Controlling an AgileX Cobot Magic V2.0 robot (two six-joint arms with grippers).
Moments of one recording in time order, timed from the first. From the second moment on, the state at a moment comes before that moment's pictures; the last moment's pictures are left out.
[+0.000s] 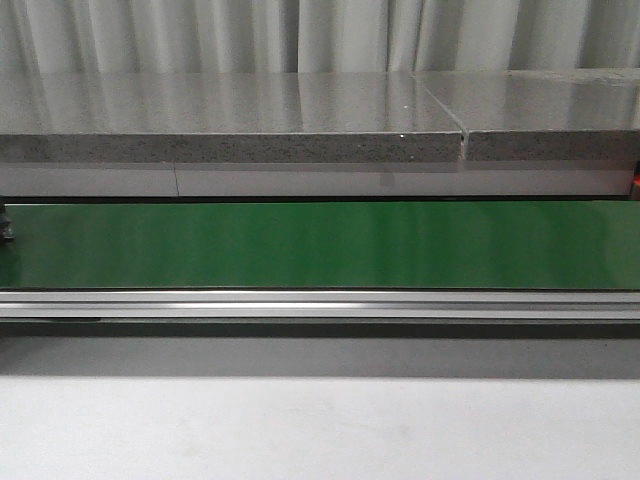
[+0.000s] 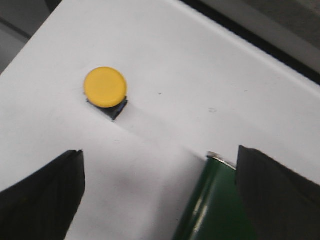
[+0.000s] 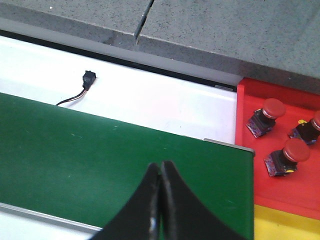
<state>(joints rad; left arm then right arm) 0.35 1.67 -1.32 -0.15 0.70 -0.11 -0.05 0.84 -0.88 0.15 0.64 -0.26</state>
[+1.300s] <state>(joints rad) 0.43 2.15 -1.67 -0.16 0.73 -0.09 -0.05 0.84 -0.88 0.15 0.64 -0.26</state>
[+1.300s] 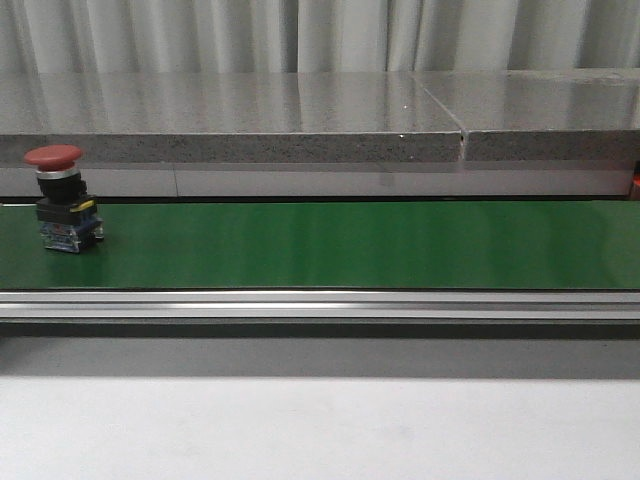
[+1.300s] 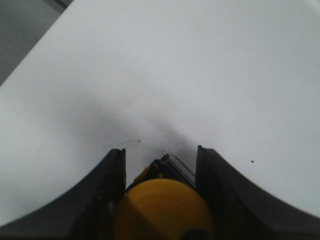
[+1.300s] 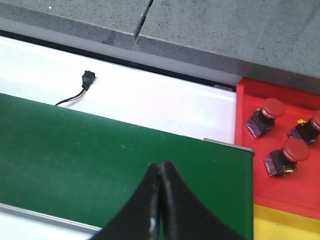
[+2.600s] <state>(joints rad) 0.04 1.61 -1.42 -0.05 0.96 0.04 -0.05 0.84 -0.88 0.15 0.64 -0.26</state>
